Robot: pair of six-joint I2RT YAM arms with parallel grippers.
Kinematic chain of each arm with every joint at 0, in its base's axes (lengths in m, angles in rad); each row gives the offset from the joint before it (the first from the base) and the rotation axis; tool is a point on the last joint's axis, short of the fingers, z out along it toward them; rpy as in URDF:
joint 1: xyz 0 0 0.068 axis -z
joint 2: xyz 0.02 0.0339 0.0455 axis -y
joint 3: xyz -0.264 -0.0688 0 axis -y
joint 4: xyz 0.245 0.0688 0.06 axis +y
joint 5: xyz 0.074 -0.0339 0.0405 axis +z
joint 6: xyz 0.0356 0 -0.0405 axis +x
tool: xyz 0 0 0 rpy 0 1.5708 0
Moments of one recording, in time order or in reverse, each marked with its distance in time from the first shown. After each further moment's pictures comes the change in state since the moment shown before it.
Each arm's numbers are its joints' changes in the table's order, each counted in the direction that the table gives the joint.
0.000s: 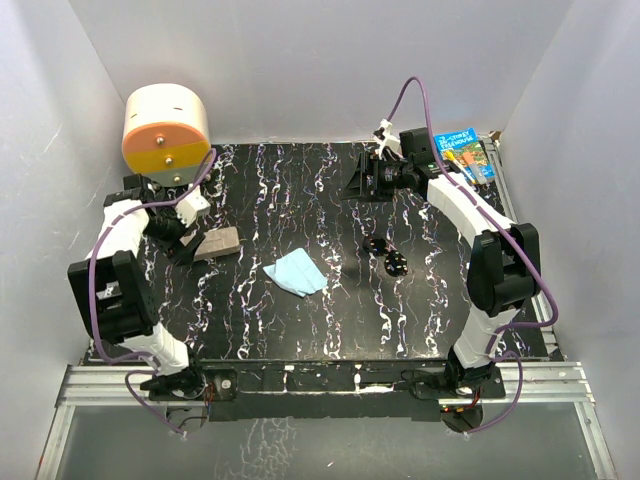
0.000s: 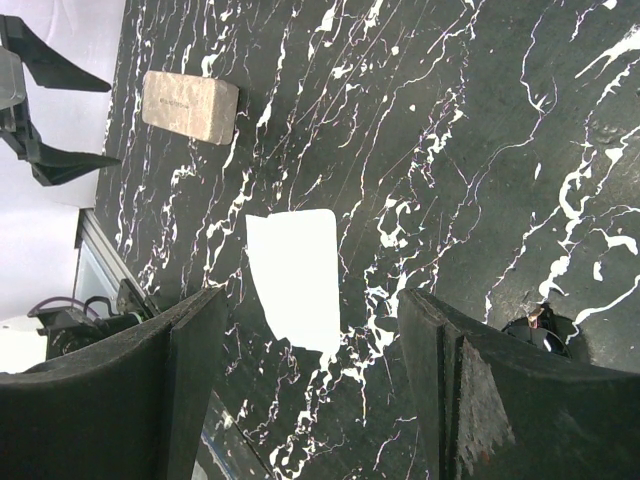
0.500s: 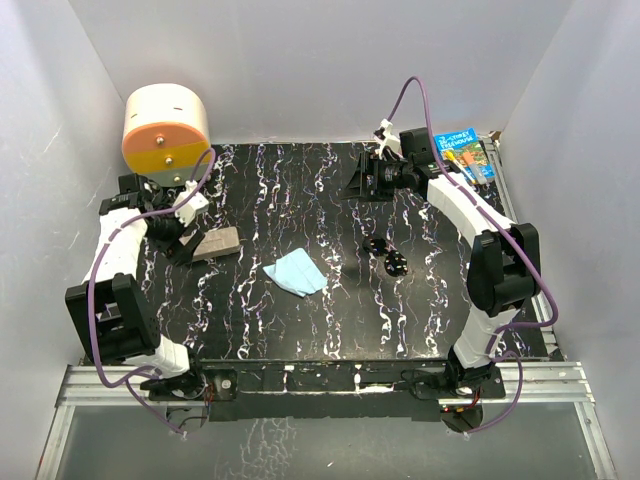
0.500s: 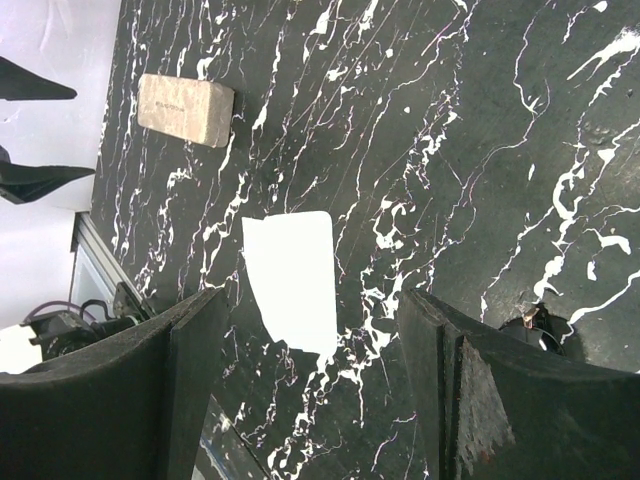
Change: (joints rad) left arm 0.010 0.124 -0.028 -0.003 0.006 -0.039; right arm 0.000 0.000 0.000 -0.002 -0.014 0.000
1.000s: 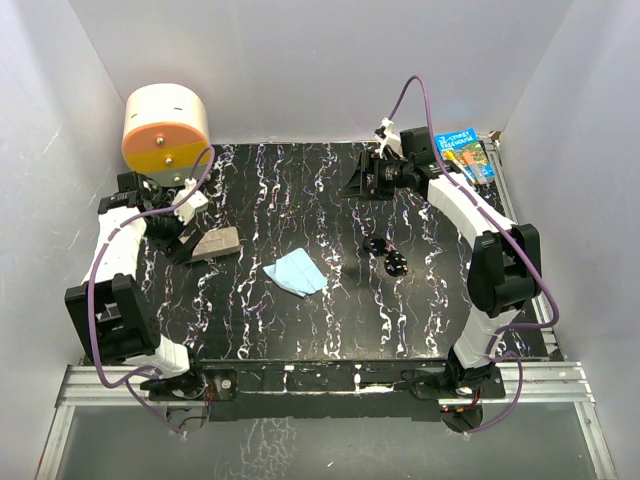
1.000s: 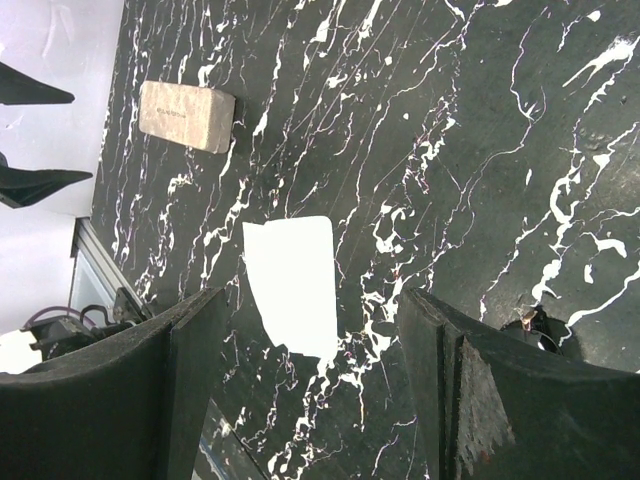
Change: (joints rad) left arm 0.000 0.004 0.017 0.012 0.000 0.001; right arm 0.000 0.006 -0.002 -0.012 -0.005 0.010
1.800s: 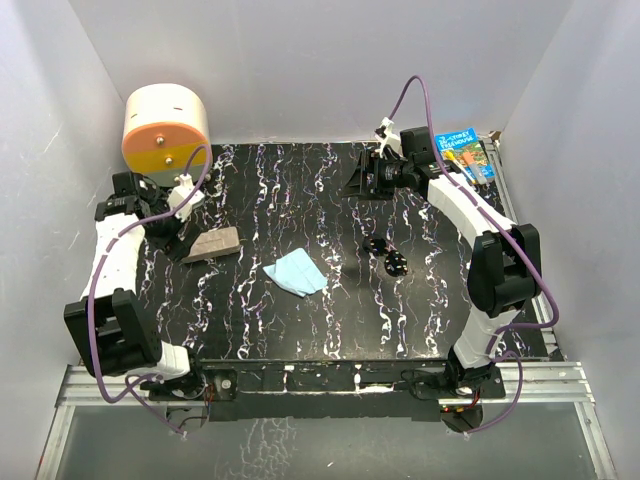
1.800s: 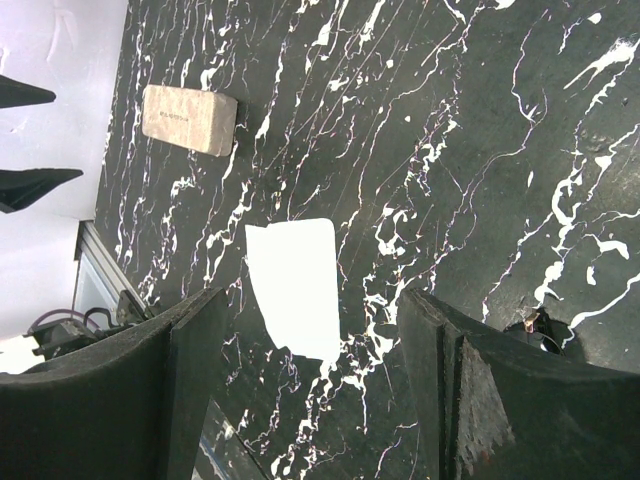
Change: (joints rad) left arm 0.000 0.074 -0.021 -0.057 0.025 -0.083; right arm 0.000 0.000 0.000 -0.005 0.000 0.009
